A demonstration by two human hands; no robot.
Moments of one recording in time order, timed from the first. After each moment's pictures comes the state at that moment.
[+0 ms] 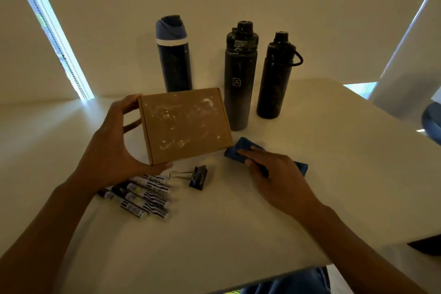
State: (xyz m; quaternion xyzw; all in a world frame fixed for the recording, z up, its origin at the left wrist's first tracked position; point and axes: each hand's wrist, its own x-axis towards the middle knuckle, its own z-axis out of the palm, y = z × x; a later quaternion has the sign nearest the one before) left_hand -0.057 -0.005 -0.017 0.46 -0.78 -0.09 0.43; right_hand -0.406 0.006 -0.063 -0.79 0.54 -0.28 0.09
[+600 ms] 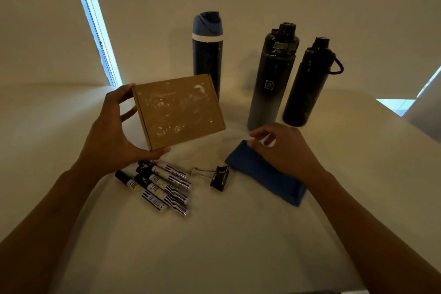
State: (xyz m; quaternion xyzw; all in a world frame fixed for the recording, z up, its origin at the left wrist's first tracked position) left_hand -0.008 -0.003 -0.031 0.52 -0.70 -0.04 0.49; right_hand -0.369 -0.063 -0.025 -0.78 0.55 -0.27 0.12
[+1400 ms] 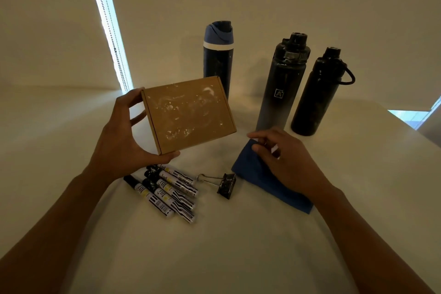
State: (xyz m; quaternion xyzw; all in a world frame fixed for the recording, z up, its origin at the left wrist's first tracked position) left_hand -0.011 0.000 -0.032 0.51 -0.70 -0.03 0.50; right_hand -0.361 -0.058 -0.026 -0.83 0.44 -0.30 0.14
